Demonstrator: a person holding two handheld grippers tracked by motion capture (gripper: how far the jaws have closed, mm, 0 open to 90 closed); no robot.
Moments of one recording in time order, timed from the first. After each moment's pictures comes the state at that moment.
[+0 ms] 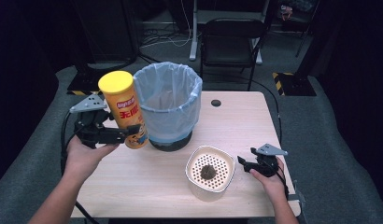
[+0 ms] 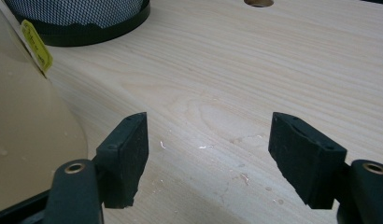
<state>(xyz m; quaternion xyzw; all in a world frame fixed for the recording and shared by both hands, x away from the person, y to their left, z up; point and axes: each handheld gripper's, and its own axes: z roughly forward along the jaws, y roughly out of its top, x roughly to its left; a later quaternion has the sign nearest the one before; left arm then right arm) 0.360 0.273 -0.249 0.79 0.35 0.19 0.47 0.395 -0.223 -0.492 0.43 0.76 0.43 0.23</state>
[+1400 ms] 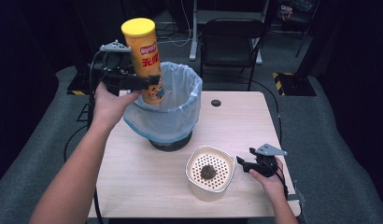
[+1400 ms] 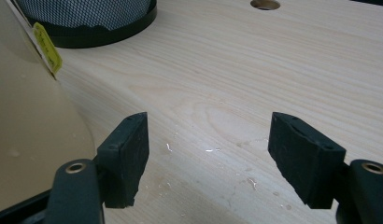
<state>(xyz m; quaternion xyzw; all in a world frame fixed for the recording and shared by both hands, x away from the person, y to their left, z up) 0.454 0.222 -0.189 0.76 0.38 0.22 0.48 0.394 -0.220 -0.492 0.42 0.76 0.44 0.22</state>
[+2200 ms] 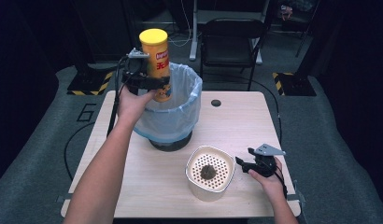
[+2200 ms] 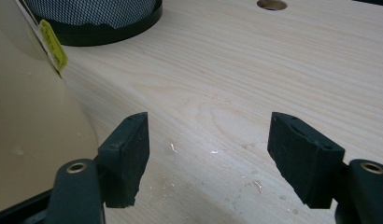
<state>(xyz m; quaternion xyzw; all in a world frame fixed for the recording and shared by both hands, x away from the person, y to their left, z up) 0.507 0.200 -0.242 0.75 0.42 0.23 0.45 0.395 -0.218 -0.494 0.41 0.77 0.44 0.22</state>
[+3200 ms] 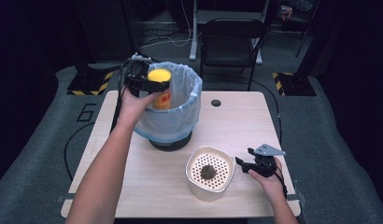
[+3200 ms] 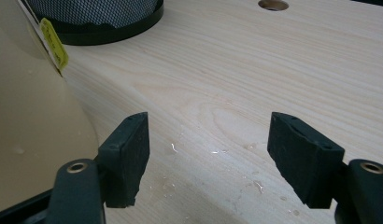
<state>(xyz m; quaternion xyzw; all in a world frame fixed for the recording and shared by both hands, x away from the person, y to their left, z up) 0.519 0.201 -0.258 0.76 0.45 0.23 0.41 0.396 -0.218 -0.494 0.41 0.77 0.44 0.22</state>
